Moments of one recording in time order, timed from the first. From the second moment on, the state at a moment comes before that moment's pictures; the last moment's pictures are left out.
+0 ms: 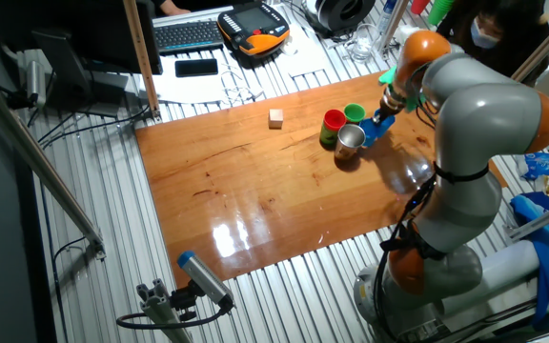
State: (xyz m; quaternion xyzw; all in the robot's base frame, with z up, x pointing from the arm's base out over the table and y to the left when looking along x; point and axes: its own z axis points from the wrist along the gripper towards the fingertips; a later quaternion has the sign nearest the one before) arm 0.536 -0.182 0.142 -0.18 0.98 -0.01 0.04
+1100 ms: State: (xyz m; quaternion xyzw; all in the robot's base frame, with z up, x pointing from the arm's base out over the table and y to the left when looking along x) arm 0.557 -0.207 0.191 -0.20 0.98 -0.01 0.00
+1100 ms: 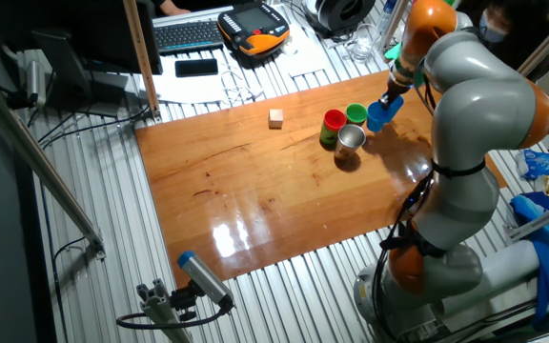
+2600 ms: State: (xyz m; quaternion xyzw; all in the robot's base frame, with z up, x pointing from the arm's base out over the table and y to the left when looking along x) arm 0.582 -0.124 0.270 0.01 1.00 0.09 -0.04
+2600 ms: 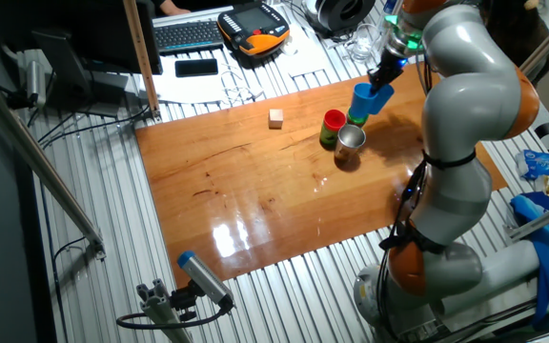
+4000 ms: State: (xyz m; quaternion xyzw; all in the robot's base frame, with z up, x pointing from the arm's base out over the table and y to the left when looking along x) arm 0.583 -0.103 0.232 0.10 0.99 0.08 0.00
